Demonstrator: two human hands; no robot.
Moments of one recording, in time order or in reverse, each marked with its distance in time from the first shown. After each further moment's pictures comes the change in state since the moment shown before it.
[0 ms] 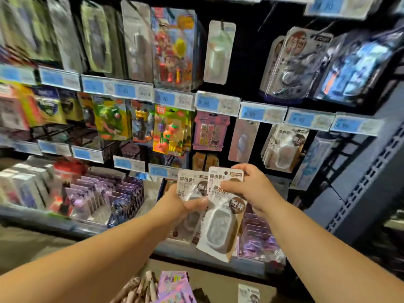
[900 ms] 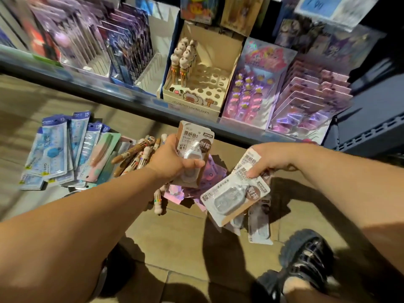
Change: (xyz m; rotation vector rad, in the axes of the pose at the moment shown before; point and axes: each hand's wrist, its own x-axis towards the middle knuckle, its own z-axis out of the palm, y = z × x) left_hand -0.064 -0.255 -0.029 0.087 0.231 -0.372; right_hand -0.025 0.251 0.008 -0.743 -0.892 0.632
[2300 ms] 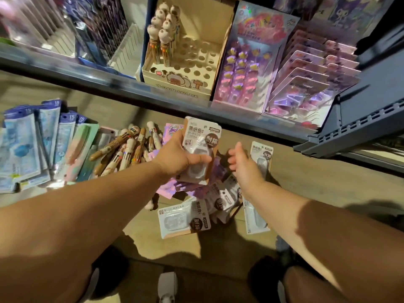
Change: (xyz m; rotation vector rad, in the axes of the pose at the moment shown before) left_hand 0.044 -0.024 0.030 -0.048 -0.125 -0.147; right_hand 0.048 0.005 0.100 0.797 0.652 0.072
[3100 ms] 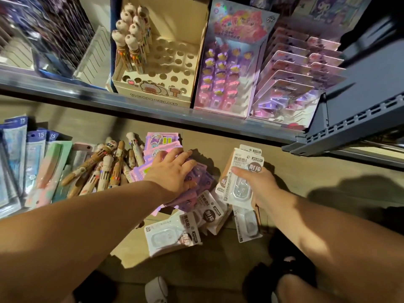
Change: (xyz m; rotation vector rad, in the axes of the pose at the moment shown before) left_hand 0.026 -0.002 0.019 1.622 -0.187 0.270; right_hand 0.041 0.033 -0.061 0.279 0.090 0.262
